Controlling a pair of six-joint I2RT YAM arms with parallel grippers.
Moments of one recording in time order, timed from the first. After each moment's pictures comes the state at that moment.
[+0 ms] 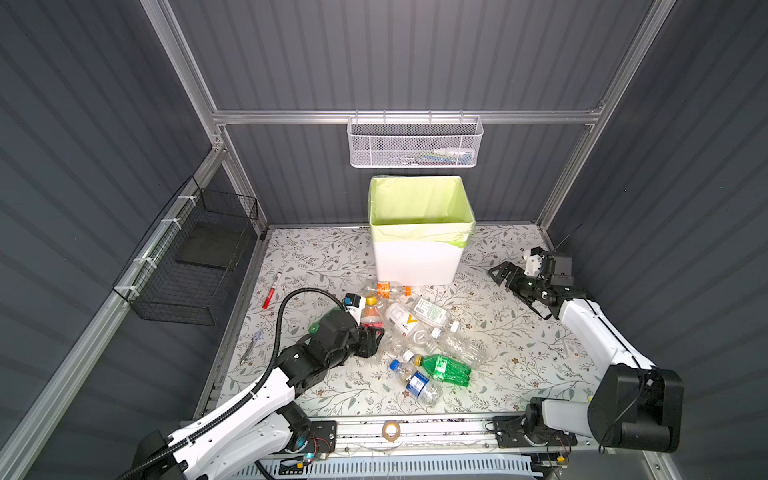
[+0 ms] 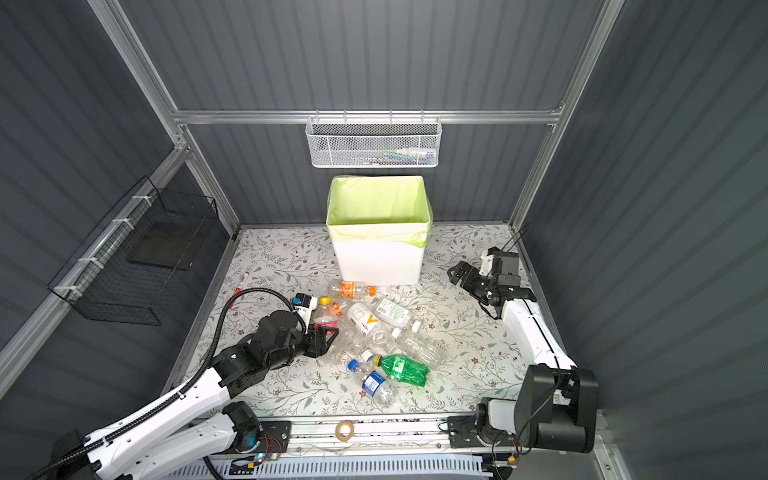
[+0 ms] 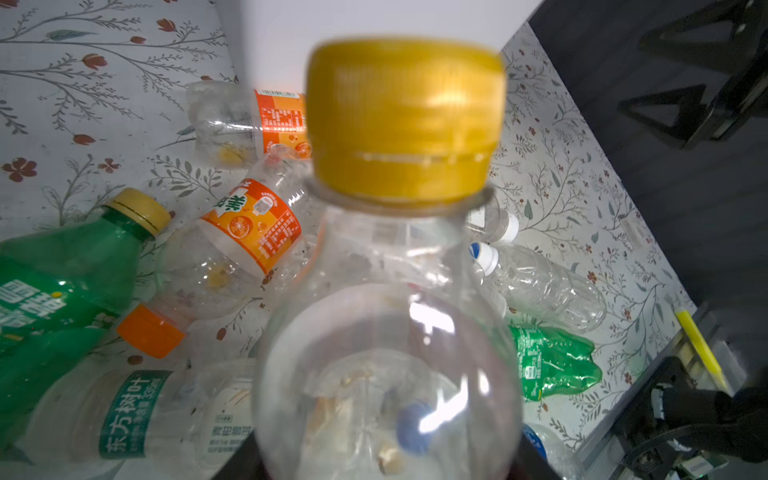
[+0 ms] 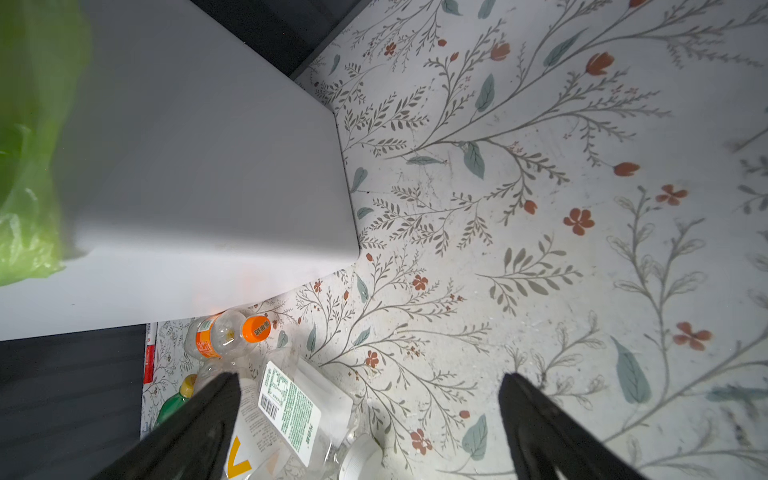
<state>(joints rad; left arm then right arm) -0.78 0.85 0.58 -0.33 -0.03 -0.54 -0.09 1.31 0.89 -0.35 -0.42 0.50</state>
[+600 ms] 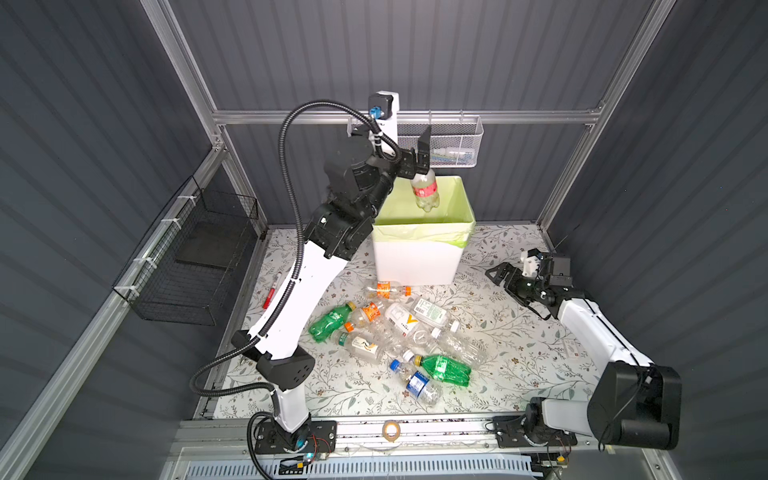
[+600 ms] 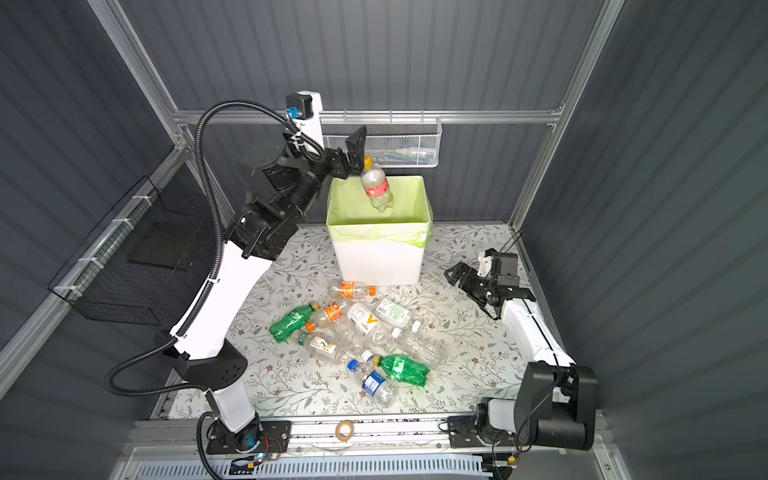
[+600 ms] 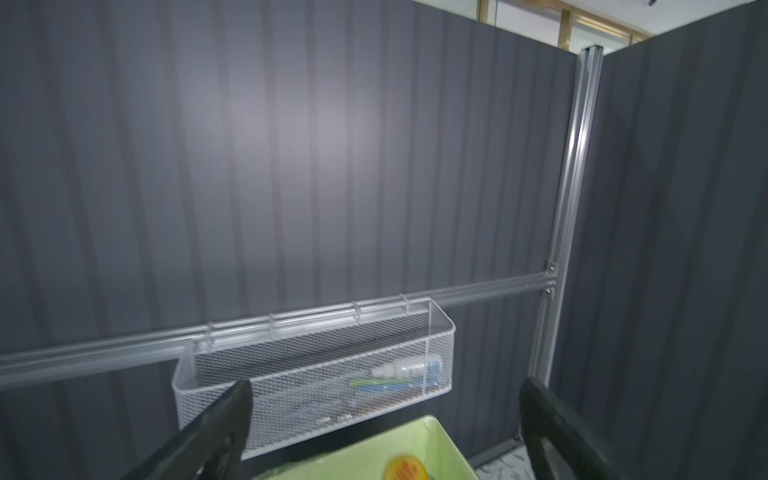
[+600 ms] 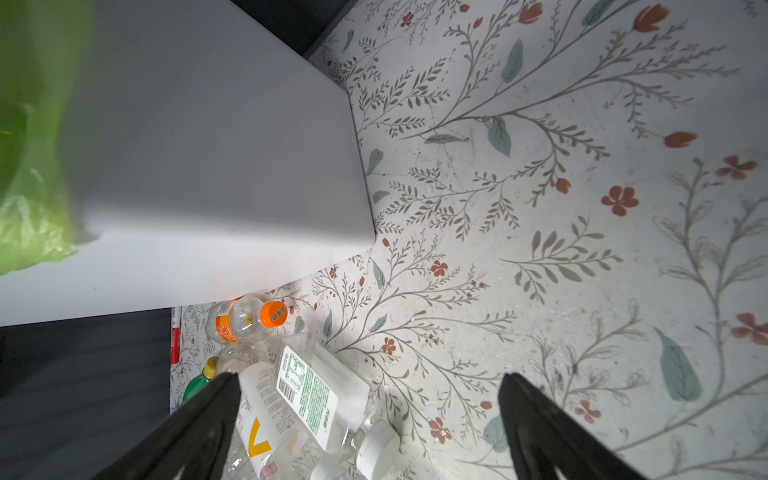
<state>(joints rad) -0.71 1.79 2.38 -0.30 -0.30 0.06 -0.09 1.29 0.87 -0.35 -0.48 0.53</state>
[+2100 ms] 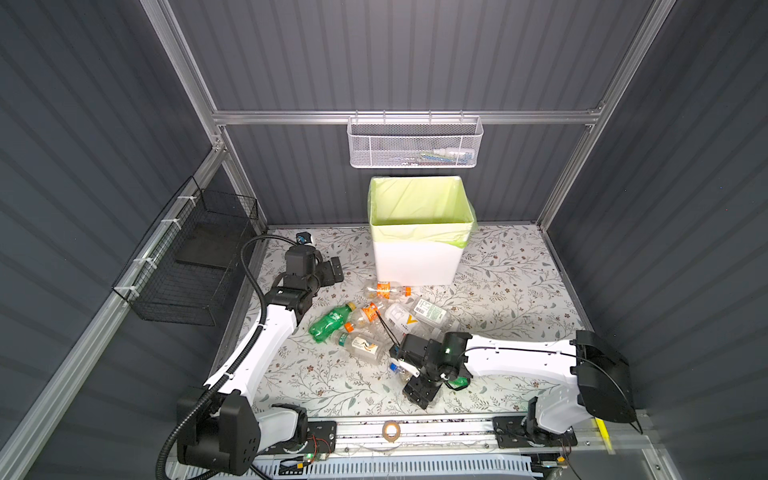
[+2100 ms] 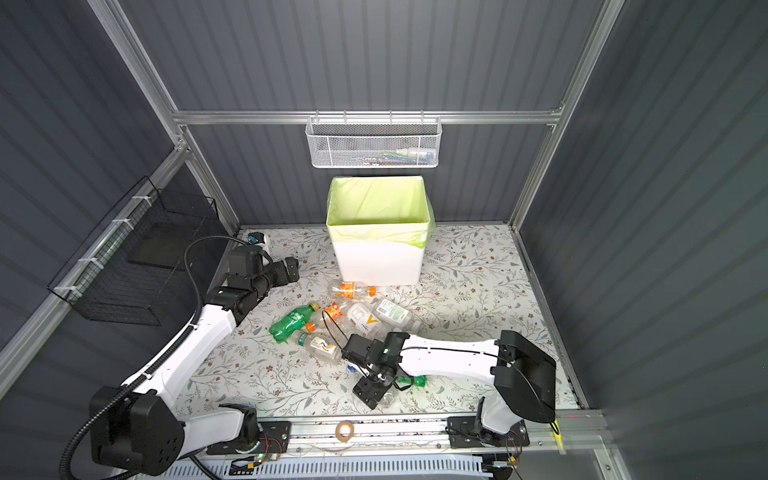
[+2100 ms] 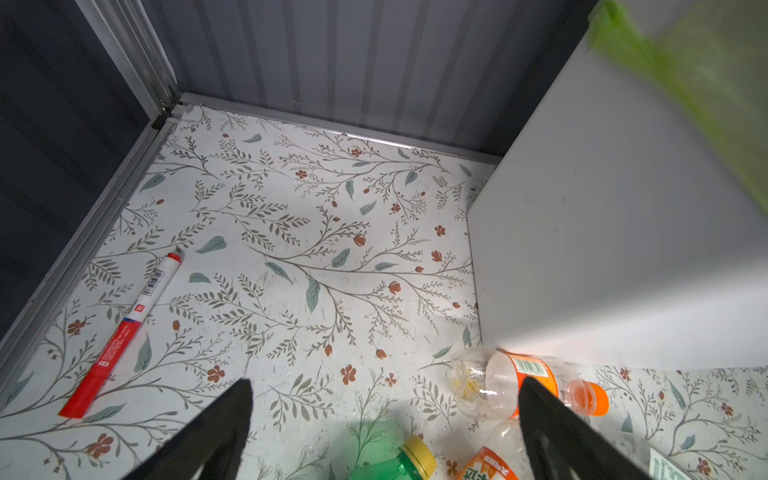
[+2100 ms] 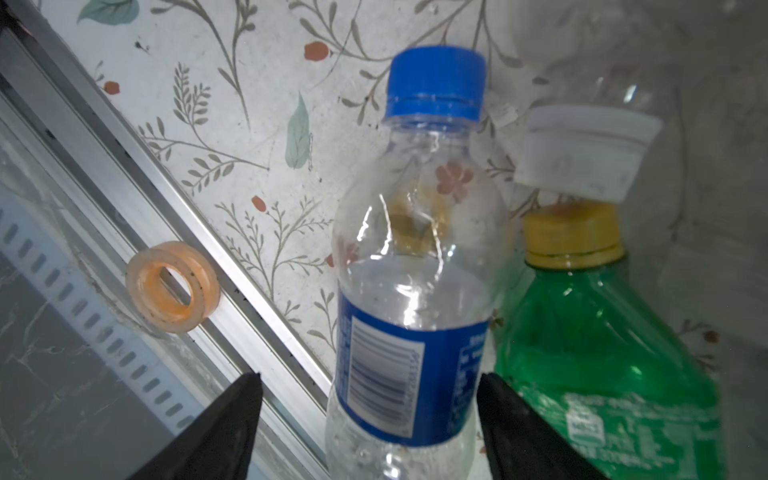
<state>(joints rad) -0.22 1.25 0.98 -0.29 -0.09 -0.28 1.21 1.57 1.02 -0.79 -0.07 0.29</state>
